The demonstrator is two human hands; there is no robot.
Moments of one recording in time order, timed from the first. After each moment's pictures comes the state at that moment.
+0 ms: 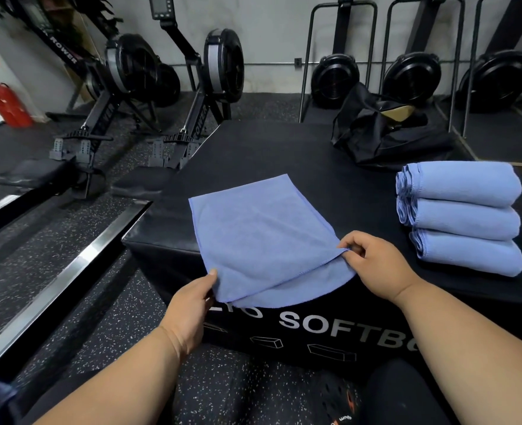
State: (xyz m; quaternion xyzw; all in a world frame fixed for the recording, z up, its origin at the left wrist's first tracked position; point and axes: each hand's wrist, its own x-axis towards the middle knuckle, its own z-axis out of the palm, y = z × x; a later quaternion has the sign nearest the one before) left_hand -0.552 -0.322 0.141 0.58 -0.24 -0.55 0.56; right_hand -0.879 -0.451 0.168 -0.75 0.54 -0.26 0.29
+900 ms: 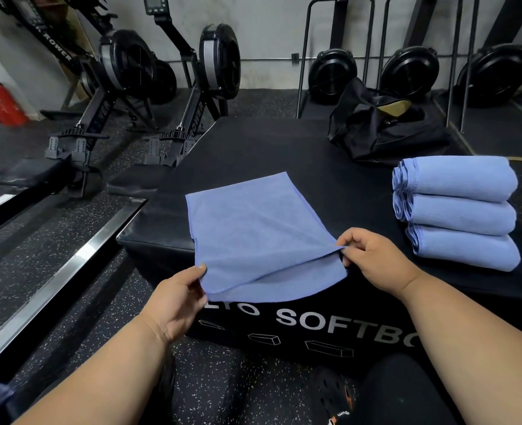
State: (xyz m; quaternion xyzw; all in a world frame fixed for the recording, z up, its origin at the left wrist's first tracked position) left_hand -0.534 -0.334 0.155 0.55 -0.12 -0.59 0.58; right_hand -0.883 -0.448 0.178 -0.69 0.52 -0.26 0.43
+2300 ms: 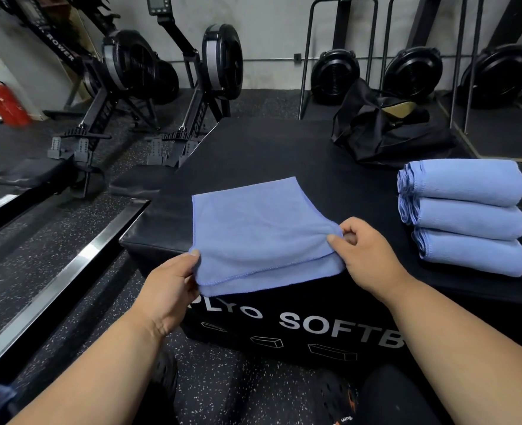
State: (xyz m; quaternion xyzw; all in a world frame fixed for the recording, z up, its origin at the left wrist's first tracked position) left_hand -0.523 -0.340 0.177 0.60 -0.22 -0.52 0.57; right_hand -0.846 -0.442 0.187 -0.64 0.54 -0.35 0.41
